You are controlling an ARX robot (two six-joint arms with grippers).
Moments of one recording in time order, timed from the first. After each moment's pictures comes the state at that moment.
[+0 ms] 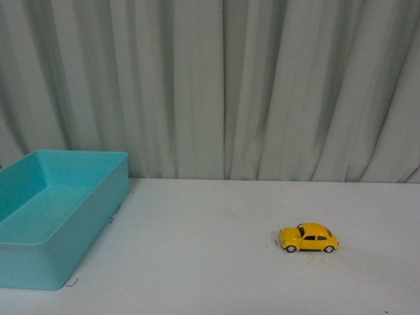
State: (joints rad) left arm 0.00 0.01 0.01 0.00 0.00 0.00; right arm 0.00 0.00 0.01 0.00 0.00 -0.01
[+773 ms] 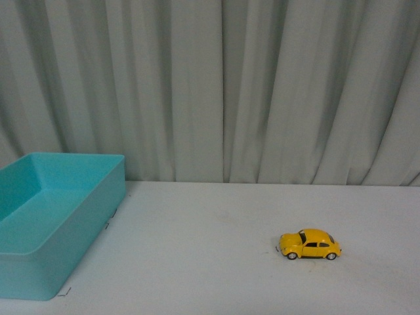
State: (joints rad) left arm 0.00 0.01 0.01 0.00 0.00 0.00; right arm 0.00 0.00 0.01 0.00 0.00 -0.01
